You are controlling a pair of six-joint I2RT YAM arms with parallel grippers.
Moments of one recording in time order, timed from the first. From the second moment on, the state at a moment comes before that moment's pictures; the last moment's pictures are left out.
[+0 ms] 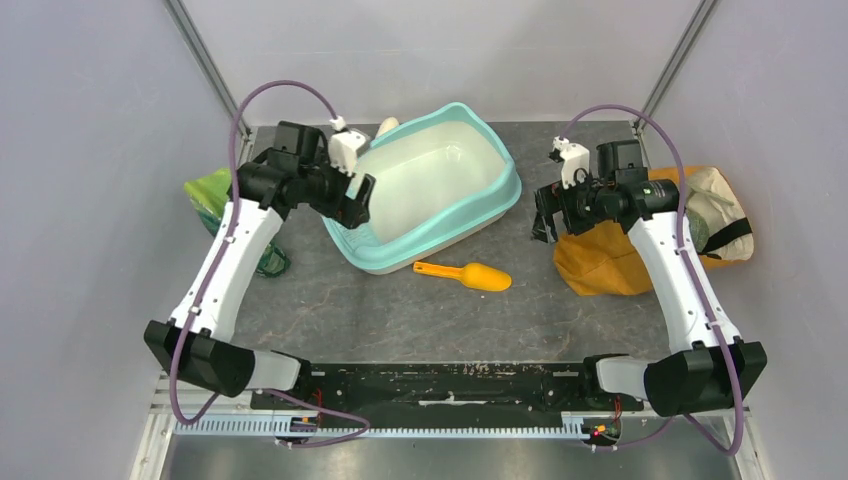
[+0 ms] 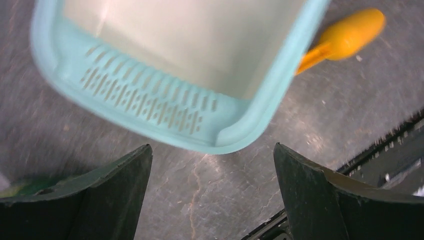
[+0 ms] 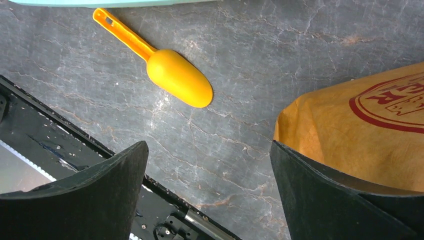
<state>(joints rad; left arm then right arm) -0.25 1.36 1.53 -1.02 0.24 0.23 0.10 1.27 1.32 -1.01 -0.43 -0.23</state>
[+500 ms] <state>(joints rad) -0.86 1.46 1.45 -0.91 0.47 0.70 0.05 1.32 1.50 -1.00 -0.42 -0.11</state>
